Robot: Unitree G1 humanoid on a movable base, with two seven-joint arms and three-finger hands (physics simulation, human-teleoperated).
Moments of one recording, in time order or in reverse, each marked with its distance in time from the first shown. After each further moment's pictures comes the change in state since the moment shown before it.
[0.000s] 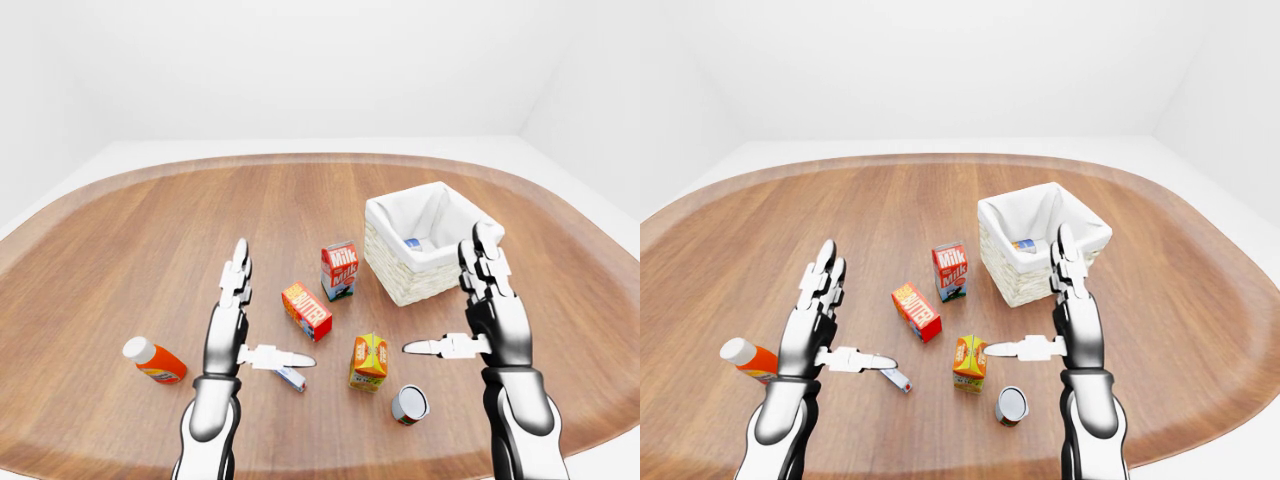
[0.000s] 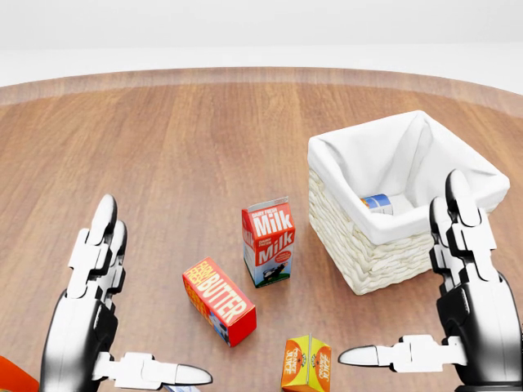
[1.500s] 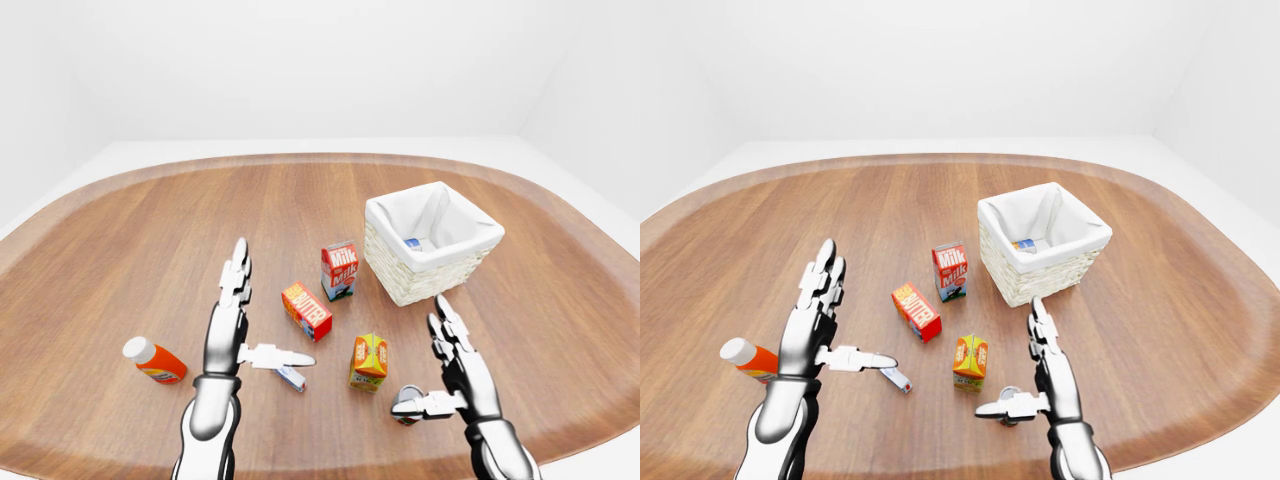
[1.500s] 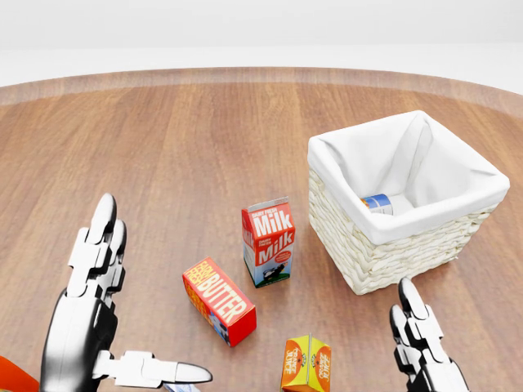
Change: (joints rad) left arm -0.006 -0.001 0.002 0.005 0.001 0.000 0.004; right arm 0.238 0.029 0.070 0.186 0.036 0.000 0.069
